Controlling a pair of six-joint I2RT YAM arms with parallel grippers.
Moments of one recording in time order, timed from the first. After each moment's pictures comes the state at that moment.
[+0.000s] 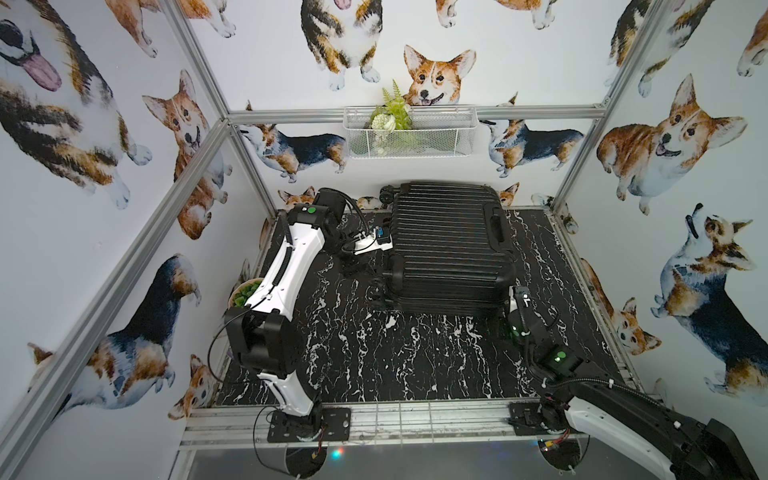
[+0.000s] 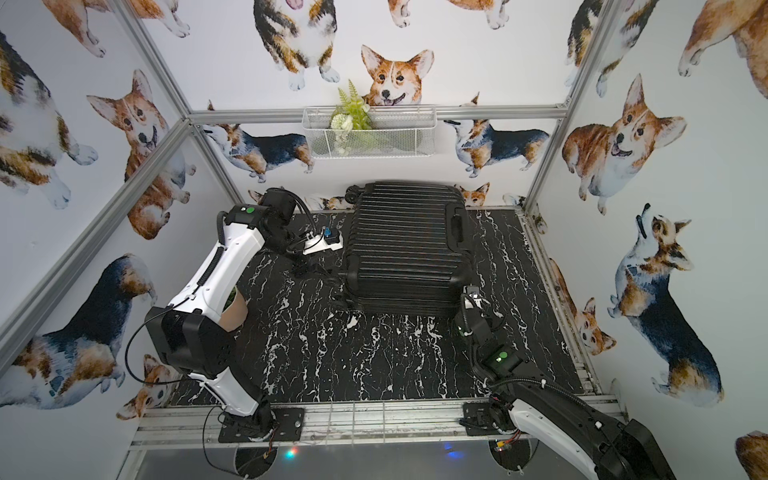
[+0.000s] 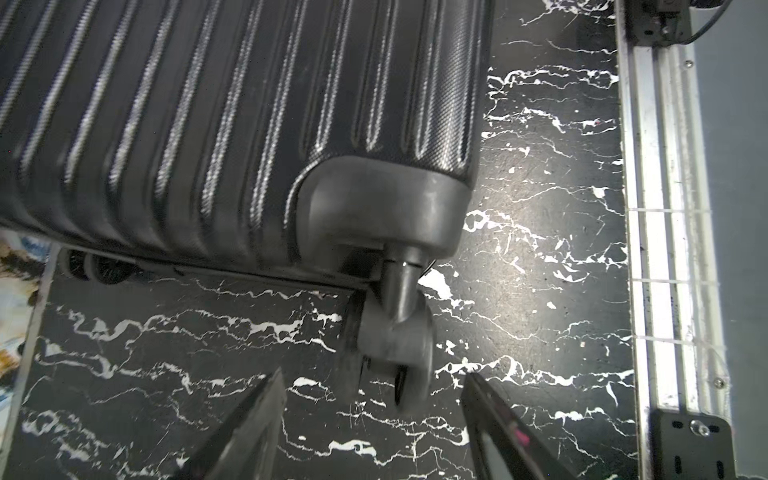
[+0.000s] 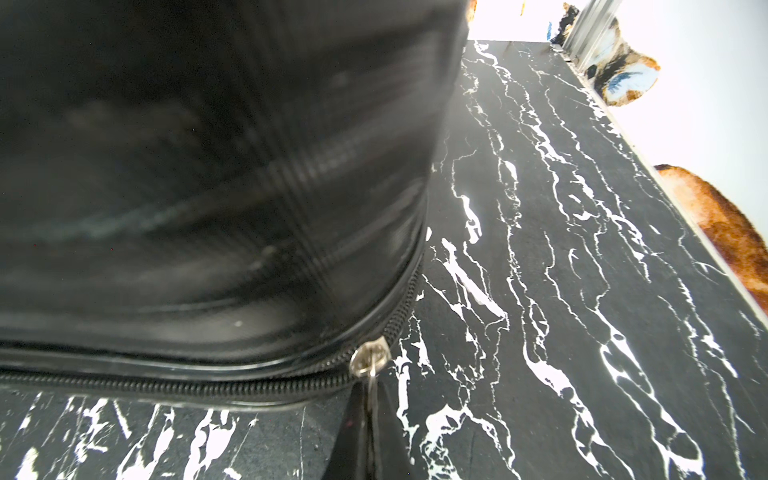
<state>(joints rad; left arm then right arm) -0.24 1.72 1.77 -1.36 0.58 1.22 0.67 0.75 0.27 -0.14 0.52 0.34</state>
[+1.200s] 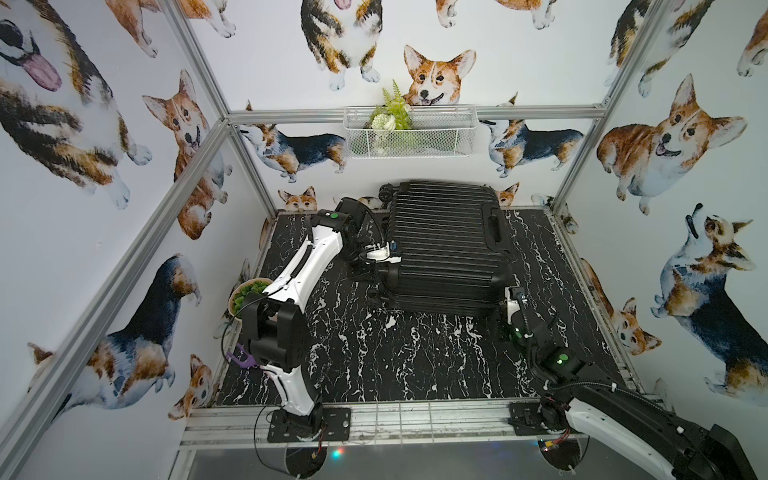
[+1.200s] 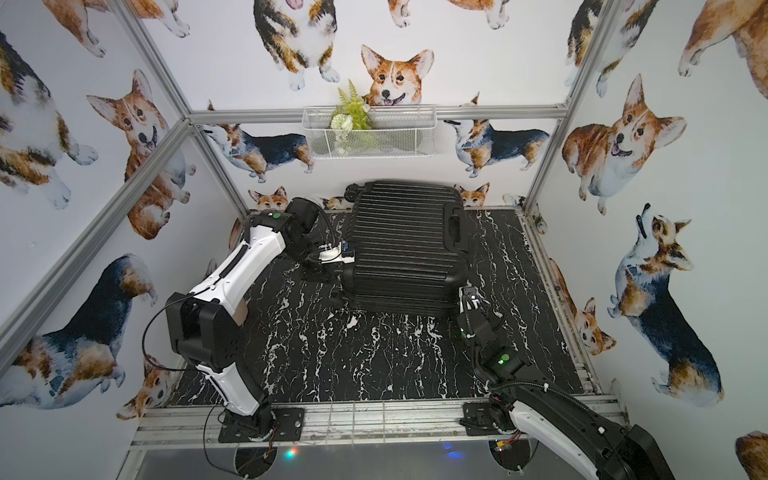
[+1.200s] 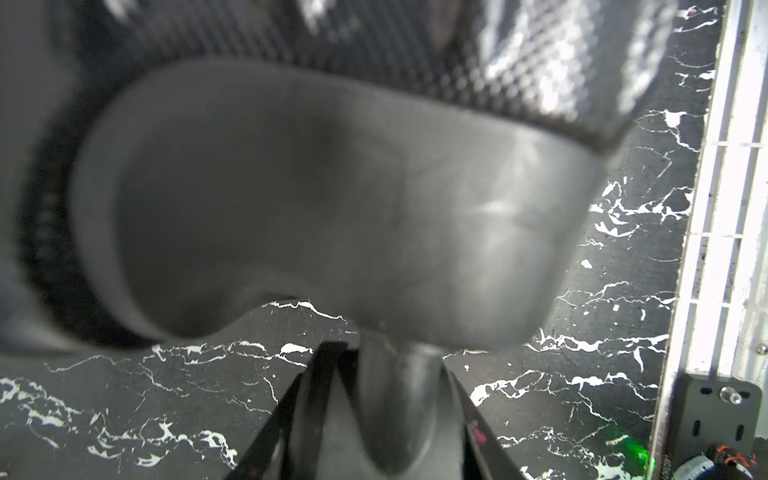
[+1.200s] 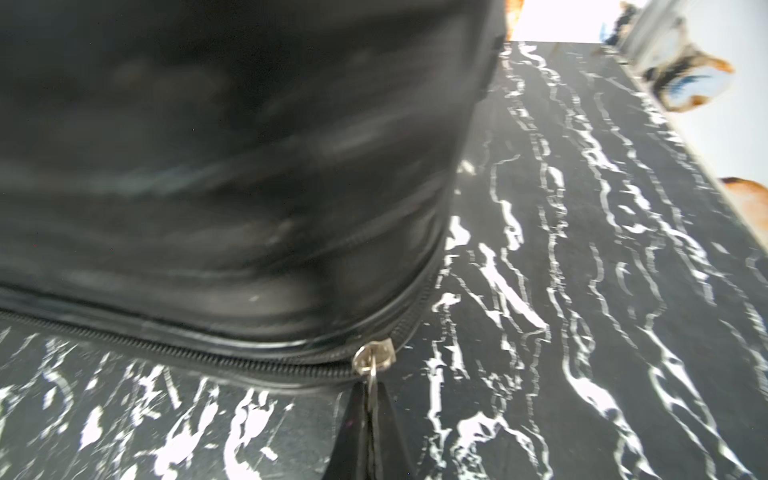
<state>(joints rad) -0.32 1.76 1.69 -1.29 0.34 1.14 0.67 0.71 0.25 -0.11 0.40 0.29</state>
